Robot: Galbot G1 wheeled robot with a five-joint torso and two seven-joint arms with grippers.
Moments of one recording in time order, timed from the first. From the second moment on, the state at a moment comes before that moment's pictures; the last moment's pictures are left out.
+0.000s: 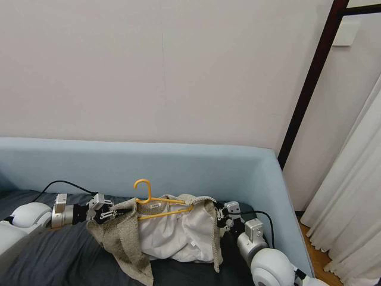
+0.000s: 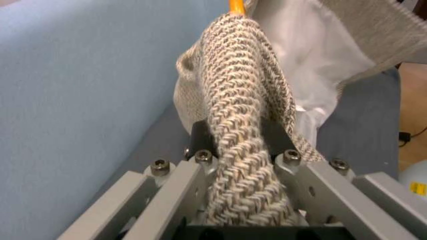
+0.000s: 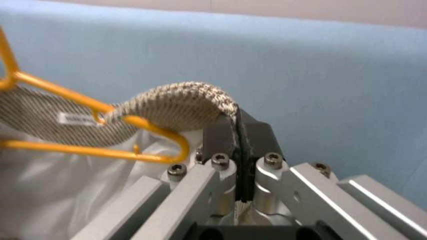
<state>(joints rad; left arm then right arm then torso) 0.47 -0.49 0.32 -1.21 -0.85 -0.26 0.99 -0.87 0.85 -0.19 2.04 0.76 -0.24 0.45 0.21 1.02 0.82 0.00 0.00</state>
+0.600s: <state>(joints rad) 0.29 -0.70 0.47 -1.11 -0.84 -0.25 0.93 -0.88 0.74 -0.16 2.24 0.86 -0.28 0.47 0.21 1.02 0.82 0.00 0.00</state>
